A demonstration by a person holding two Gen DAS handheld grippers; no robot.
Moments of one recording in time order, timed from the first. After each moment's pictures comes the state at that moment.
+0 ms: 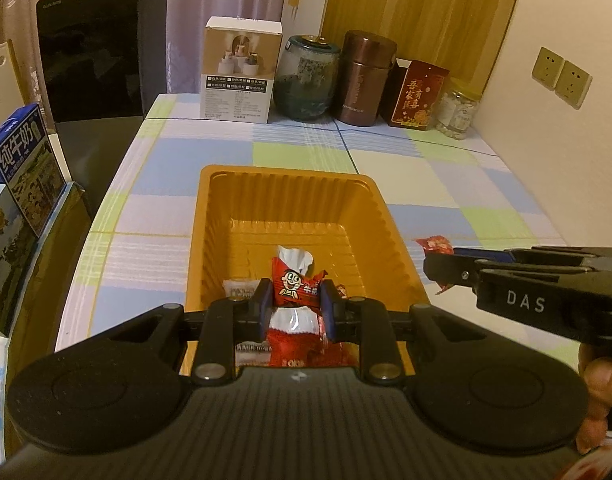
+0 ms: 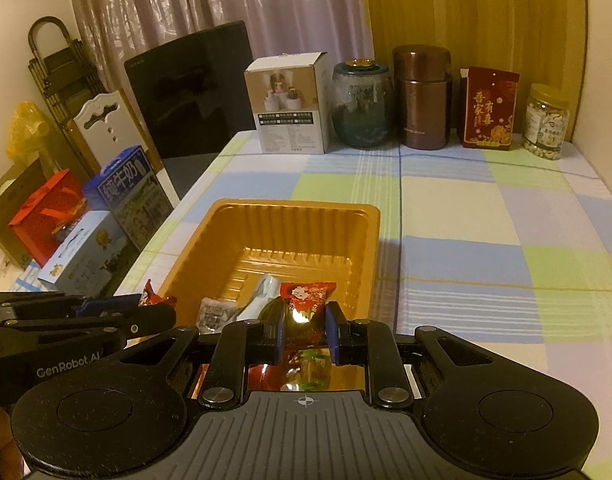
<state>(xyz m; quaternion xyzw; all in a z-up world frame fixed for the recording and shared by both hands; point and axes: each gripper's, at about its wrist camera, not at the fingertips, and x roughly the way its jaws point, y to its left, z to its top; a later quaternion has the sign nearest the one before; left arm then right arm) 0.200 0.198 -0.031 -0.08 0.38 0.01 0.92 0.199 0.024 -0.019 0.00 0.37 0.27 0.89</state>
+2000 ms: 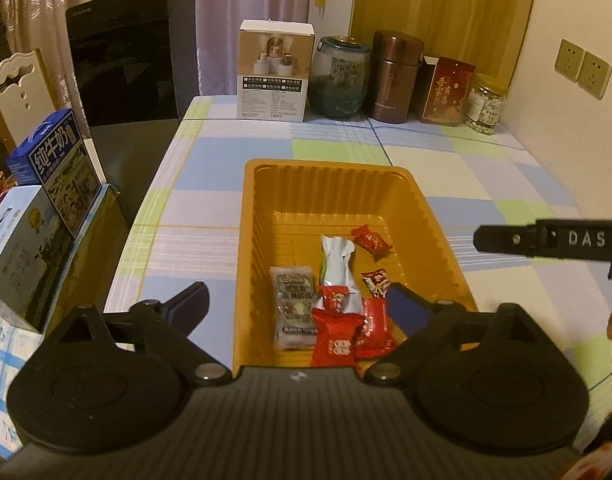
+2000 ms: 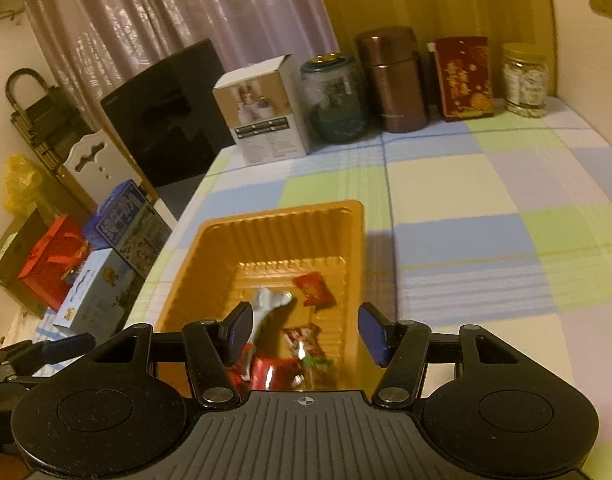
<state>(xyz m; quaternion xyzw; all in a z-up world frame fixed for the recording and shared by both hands) 0.174 0.204 -0.030 -0.06 0.38 0.06 0.92 0.206 -0.008 -0.016 0.08 0.39 0.24 0.88</state>
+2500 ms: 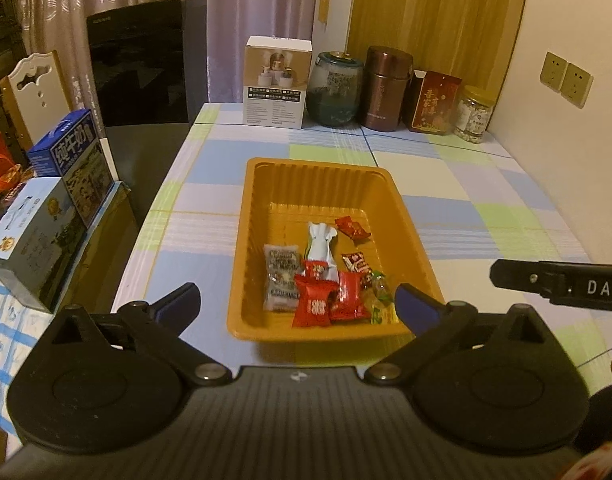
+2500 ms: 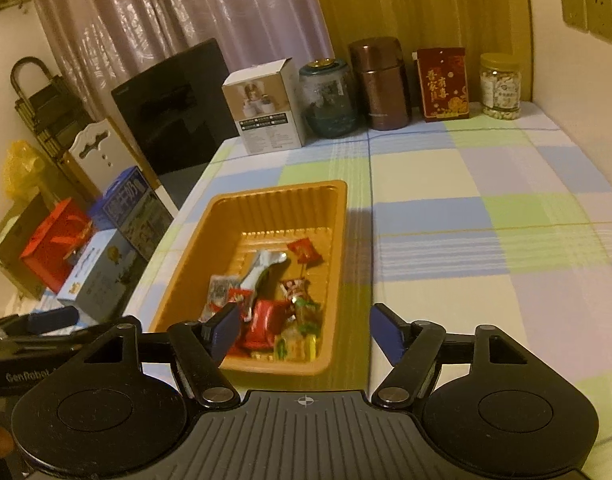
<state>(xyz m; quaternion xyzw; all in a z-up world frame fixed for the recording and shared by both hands) 0.112 0.178 -0.001 -0.07 0.36 0.07 0.93 0.128 -0.037 0.011 0.06 0.38 0.23 0.89</state>
